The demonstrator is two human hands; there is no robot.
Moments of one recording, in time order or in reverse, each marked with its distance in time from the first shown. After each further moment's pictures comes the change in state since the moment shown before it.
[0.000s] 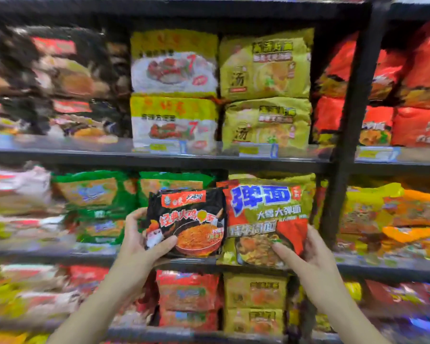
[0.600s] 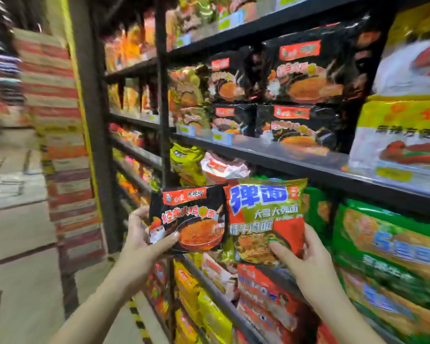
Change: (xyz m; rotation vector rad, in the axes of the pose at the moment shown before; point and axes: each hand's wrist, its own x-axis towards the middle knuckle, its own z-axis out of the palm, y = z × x) left_hand -0.101 0.082 -0.252 0.226 0.757 0.164; right_hand 0.066 0.007 0.348 0.276 -0.712 -0.052
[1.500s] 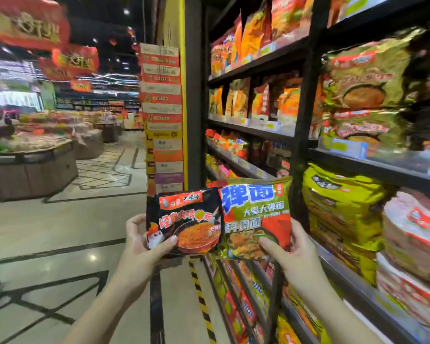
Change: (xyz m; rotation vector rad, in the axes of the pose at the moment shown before) left_hand 0.153 0.019 -0.313 0.191 0.411 0.024; right_hand 0.203 0.073 0.399 0.170 -0.397 -0.002
